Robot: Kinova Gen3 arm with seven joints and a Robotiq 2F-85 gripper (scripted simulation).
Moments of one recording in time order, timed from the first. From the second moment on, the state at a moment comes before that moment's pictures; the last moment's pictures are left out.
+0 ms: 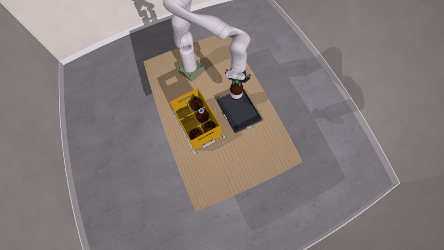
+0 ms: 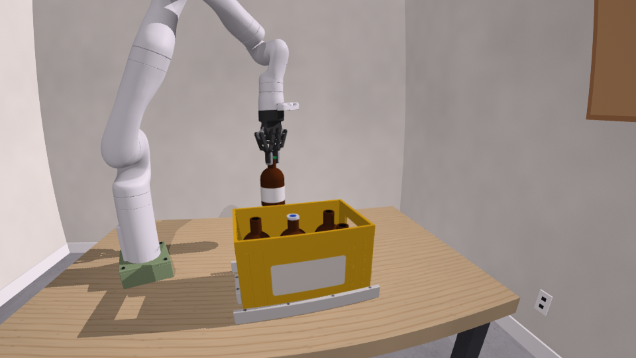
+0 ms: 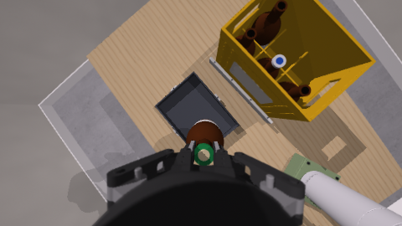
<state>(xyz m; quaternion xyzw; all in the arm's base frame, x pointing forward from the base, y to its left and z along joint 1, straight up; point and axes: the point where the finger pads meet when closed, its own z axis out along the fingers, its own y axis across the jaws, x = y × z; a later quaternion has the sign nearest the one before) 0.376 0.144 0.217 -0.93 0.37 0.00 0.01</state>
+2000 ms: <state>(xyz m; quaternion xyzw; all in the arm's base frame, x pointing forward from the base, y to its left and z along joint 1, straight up) 0.376 0.143 0.140 -0.93 0.37 0.00 0.01</state>
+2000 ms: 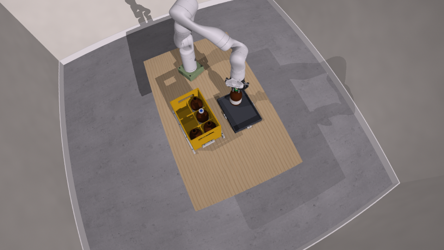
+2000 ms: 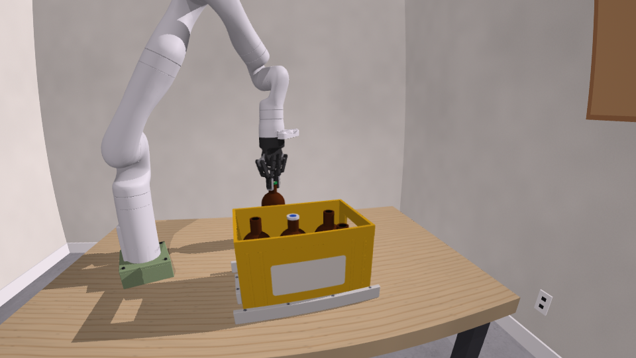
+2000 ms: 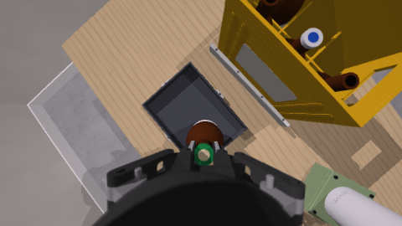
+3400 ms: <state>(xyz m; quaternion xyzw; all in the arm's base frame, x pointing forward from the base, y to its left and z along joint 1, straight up) 0.376 0.144 0.129 -0.93 0.37 0.00 0.00</state>
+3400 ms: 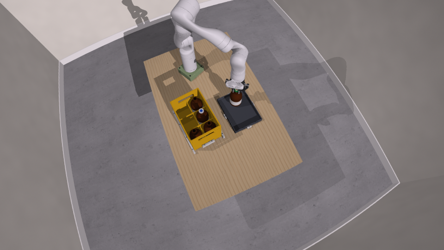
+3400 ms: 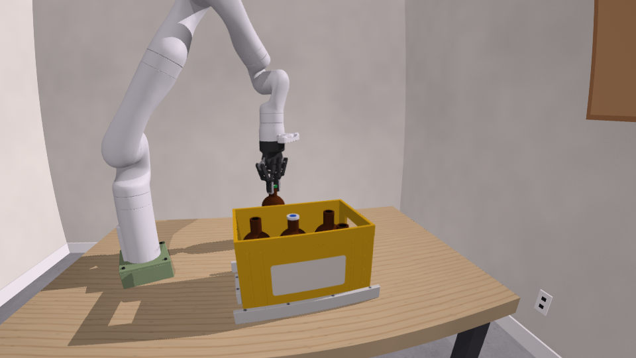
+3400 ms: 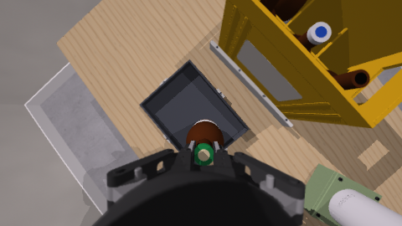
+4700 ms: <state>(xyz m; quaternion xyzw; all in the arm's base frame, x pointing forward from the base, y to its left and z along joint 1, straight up) 0.376 0.144 0.122 -0.93 0.37 0.00 0.00</state>
